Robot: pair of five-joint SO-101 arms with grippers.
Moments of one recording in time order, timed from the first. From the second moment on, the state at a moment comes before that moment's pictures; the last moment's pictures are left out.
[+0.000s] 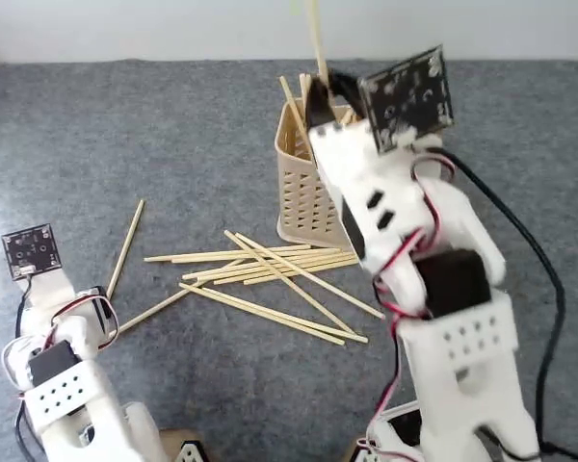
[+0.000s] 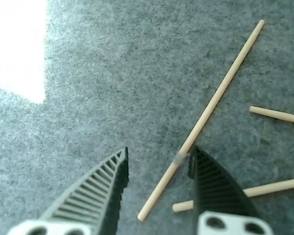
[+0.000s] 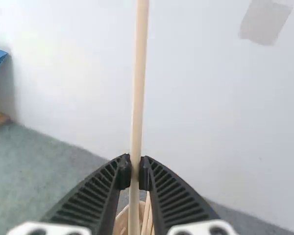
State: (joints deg) left arm -36.1 -57.9 77.4 45.5 -3.5; right arm -21.5 -33.9 9.1 37.8 6.6
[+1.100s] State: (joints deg) left arm -36.1 -57.9 77.4 45.5 -3.5; right arm -15.2 -33.2 9.1 58.8 -6.0
